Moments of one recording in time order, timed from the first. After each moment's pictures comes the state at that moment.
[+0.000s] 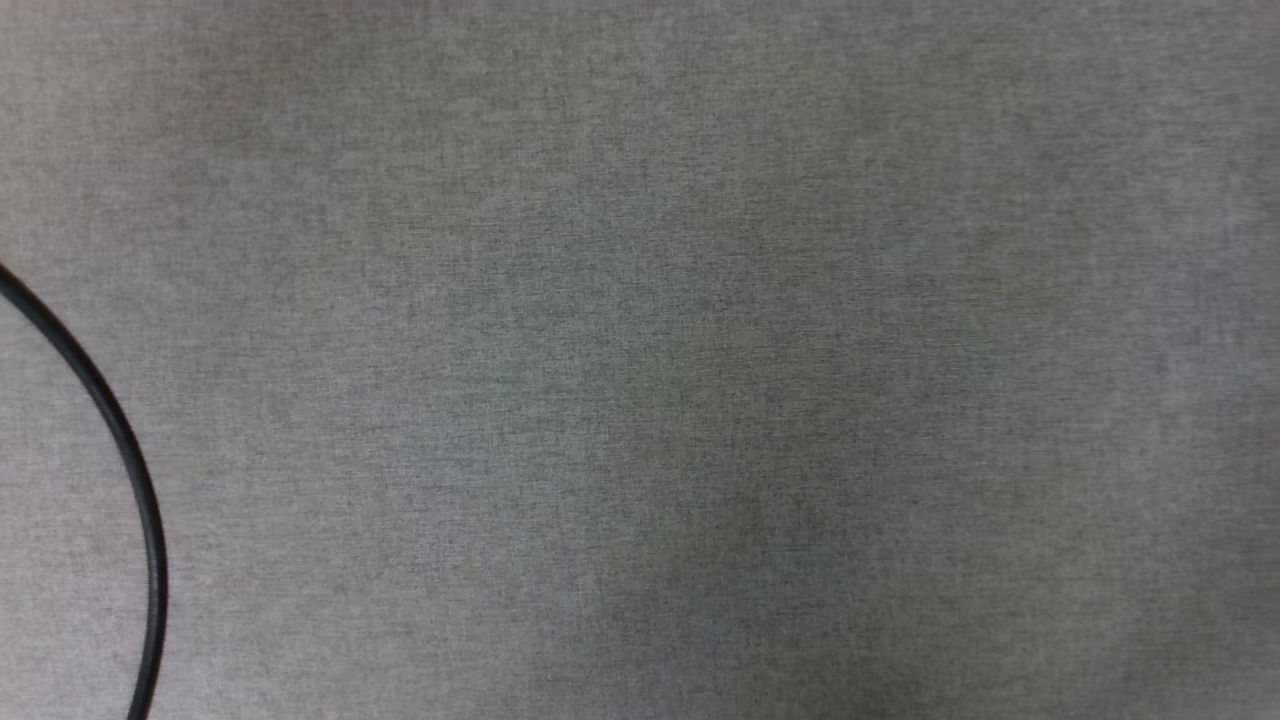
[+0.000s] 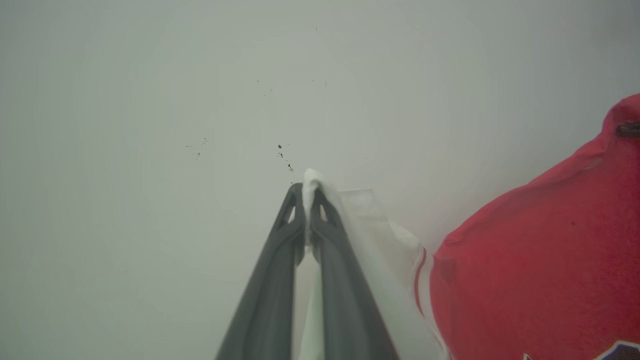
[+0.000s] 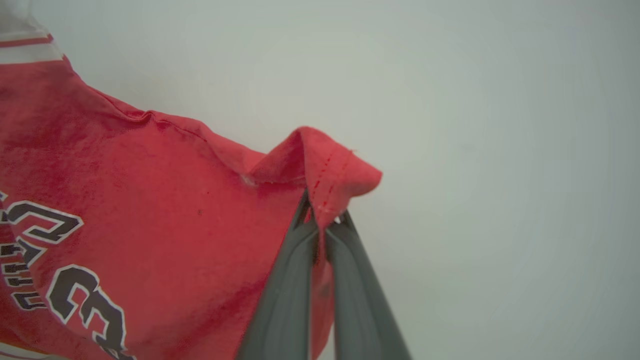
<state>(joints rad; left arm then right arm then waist) -2.02 0.52 -0.68 0.49 -0.51 0.00 -0.05 -1.91 -0.48 0.52 0.60 0.42 0.13 0.19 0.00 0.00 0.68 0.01</state>
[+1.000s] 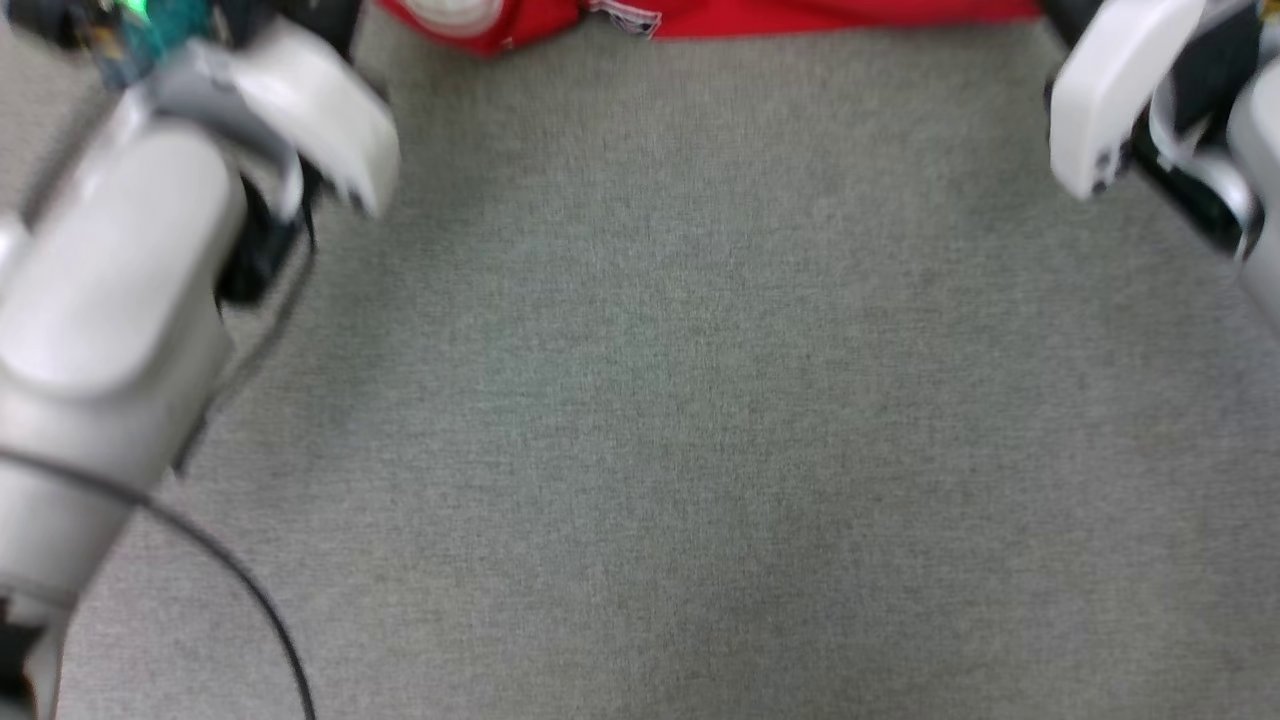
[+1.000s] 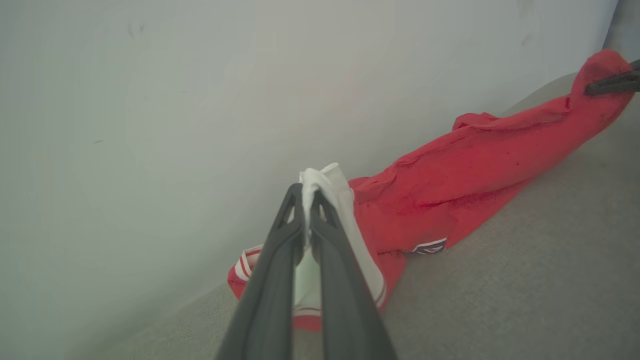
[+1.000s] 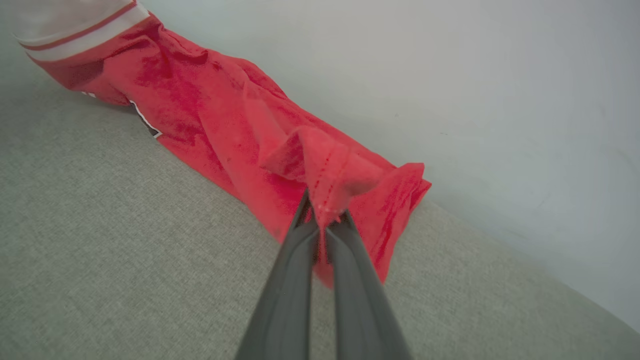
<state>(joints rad) -1.16 0.56 -0.83 0.47 -0.62 0.04 -0.24 -1.27 -0.50 0.93 0.69 0.68 0.13 -0.01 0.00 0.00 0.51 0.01</state>
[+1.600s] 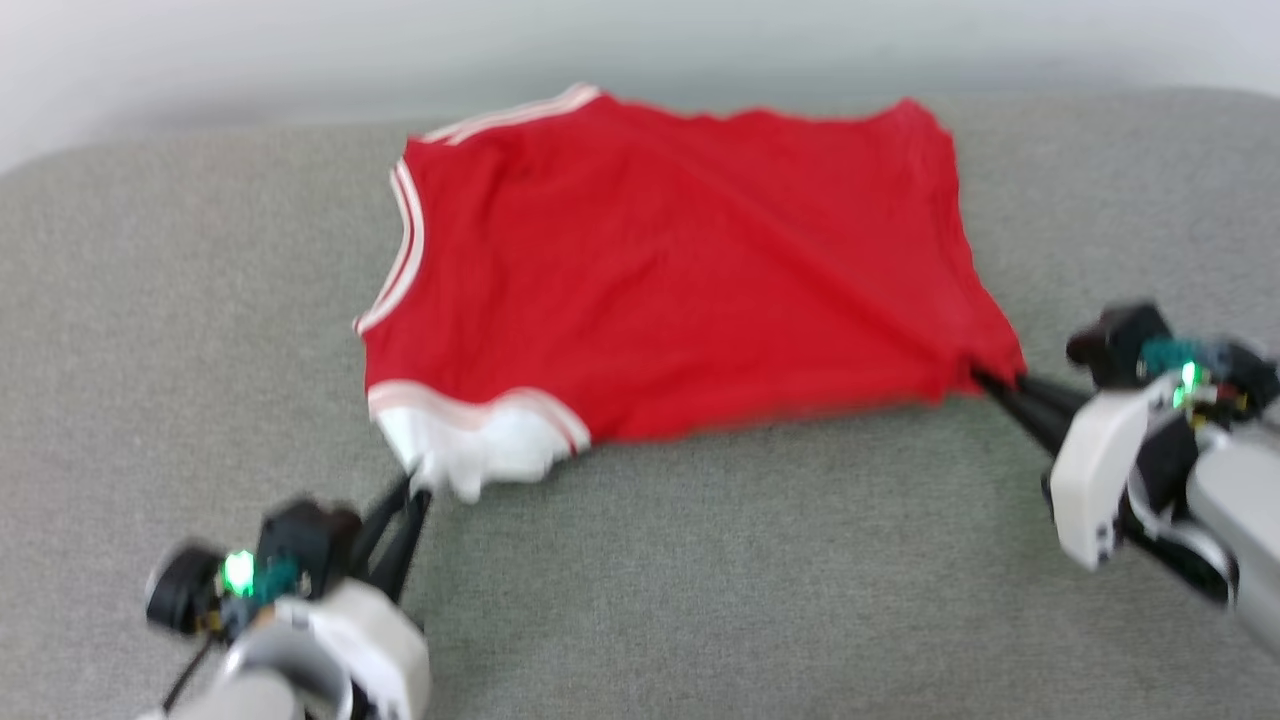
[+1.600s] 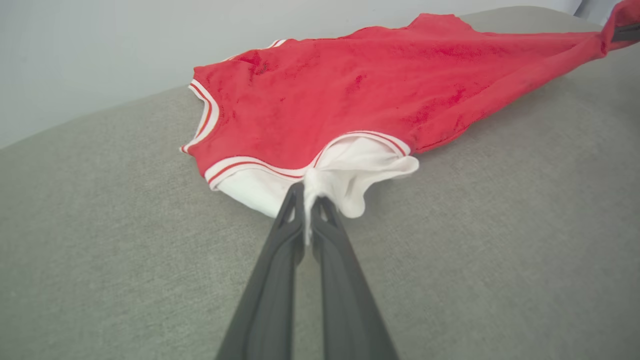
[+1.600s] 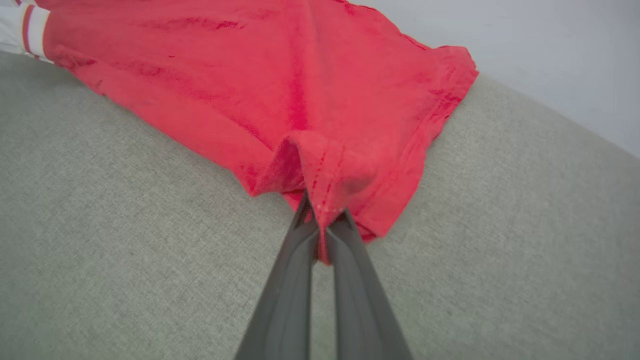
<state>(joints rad) -0.38 0.77 -0.90 -0.01 -0.79 0.33 -0.21 -0.82 -0.69 1.11 0.52 0.86 0.13 -0.08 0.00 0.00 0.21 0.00</state>
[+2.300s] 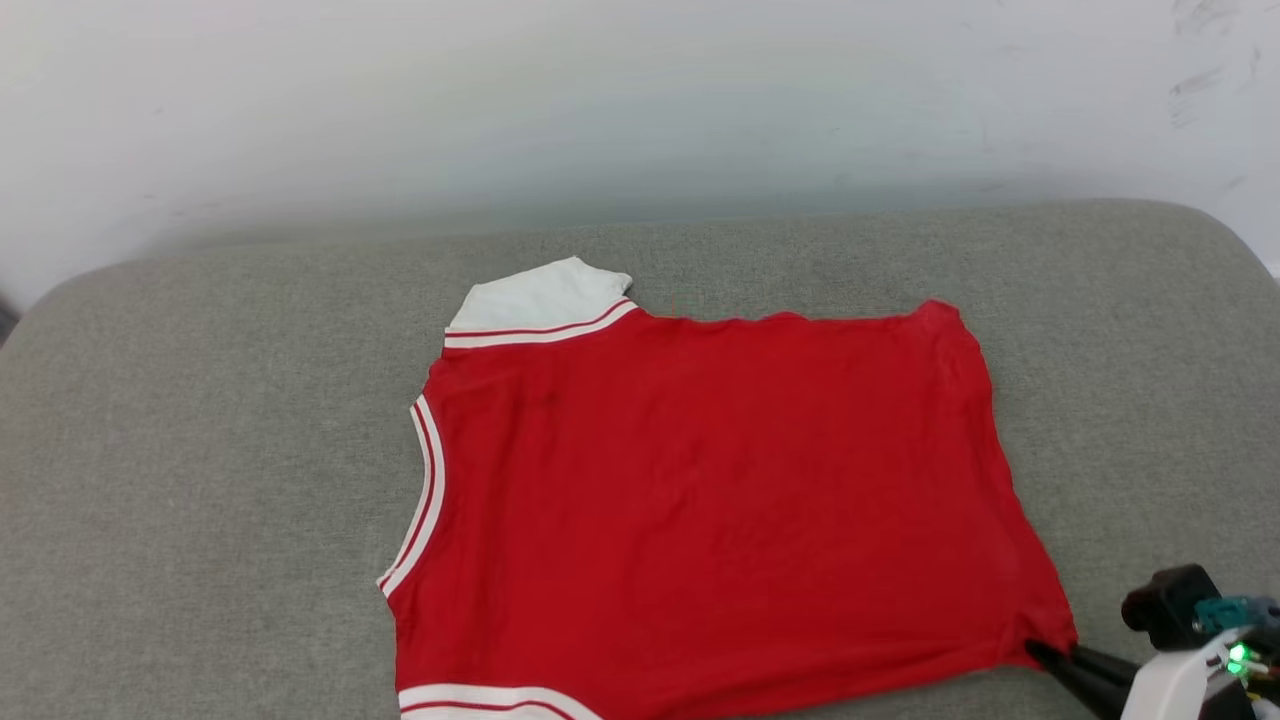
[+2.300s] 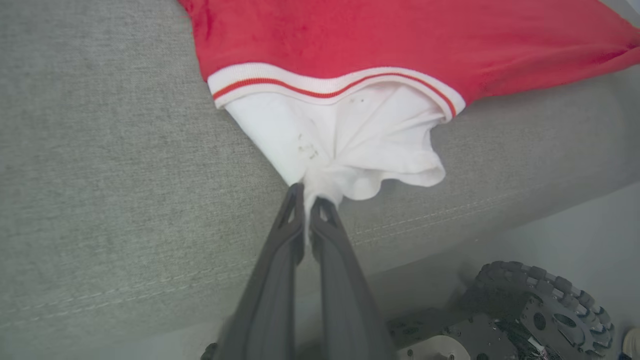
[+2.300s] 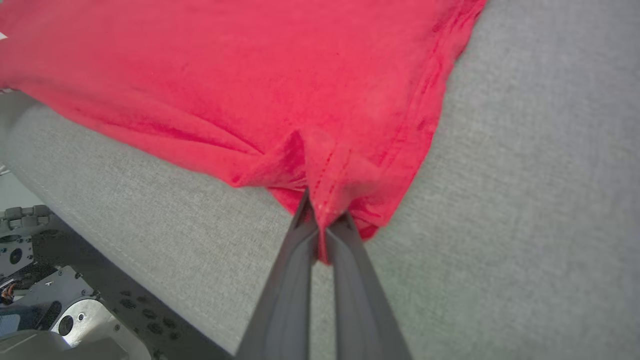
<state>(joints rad) 0.10 0.79 -0.94 -0.14 -1.02 0.44 -0.24 -0.36 -0.83 1.04 0.35 0.93 0.13 -0.09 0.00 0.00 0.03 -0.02</state>
